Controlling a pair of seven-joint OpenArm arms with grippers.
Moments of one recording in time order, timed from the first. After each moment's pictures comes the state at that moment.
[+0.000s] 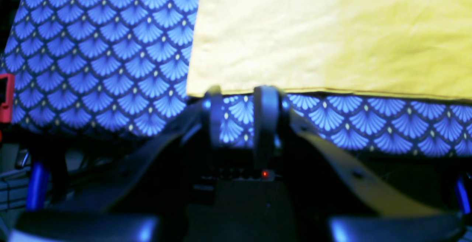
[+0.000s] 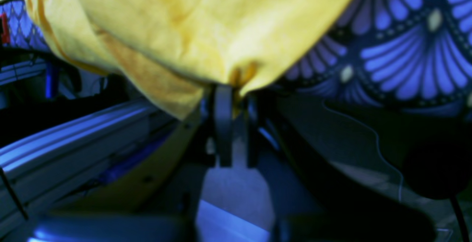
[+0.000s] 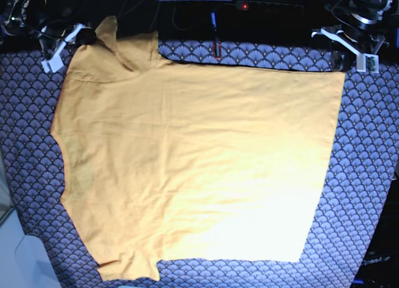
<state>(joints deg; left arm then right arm) 35.9 -0.3 -39.5 114.6 -16.7 -34.5 32.1 -25.6 9.2 36.3 92.9 45.0 39.7 -73.4</state>
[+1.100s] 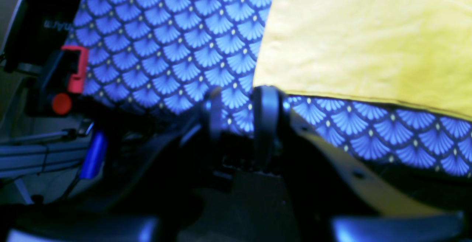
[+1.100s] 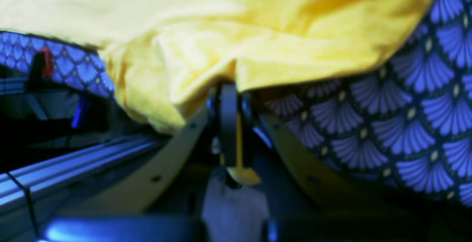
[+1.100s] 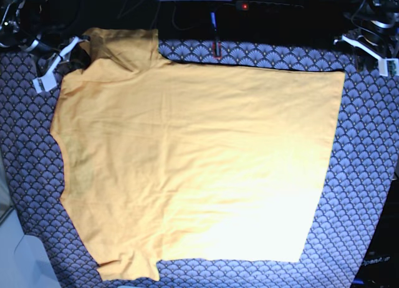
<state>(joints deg) 30.4 0.0 -49.3 114.4 -16.9 -34.6 39.6 -25.6 9.1 36.3 105.0 46.7 39.5 -71.4</state>
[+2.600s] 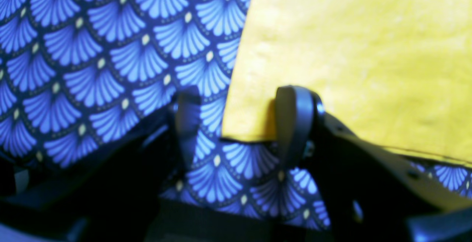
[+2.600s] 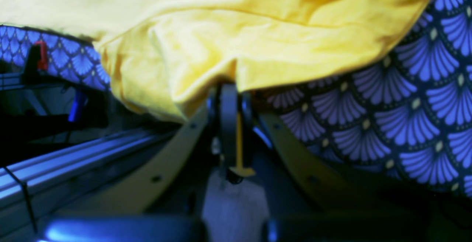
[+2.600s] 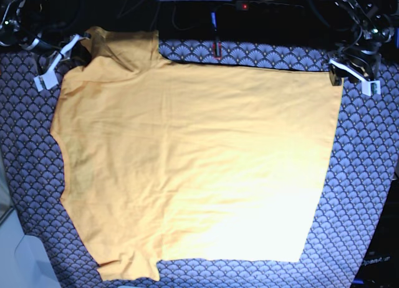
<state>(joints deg) 14.3 -2.6 -47.8 87.8 -10.7 -40.0 37.6 -26.0 9.1 36.1 105.0 46.5 39.5 -71.9</state>
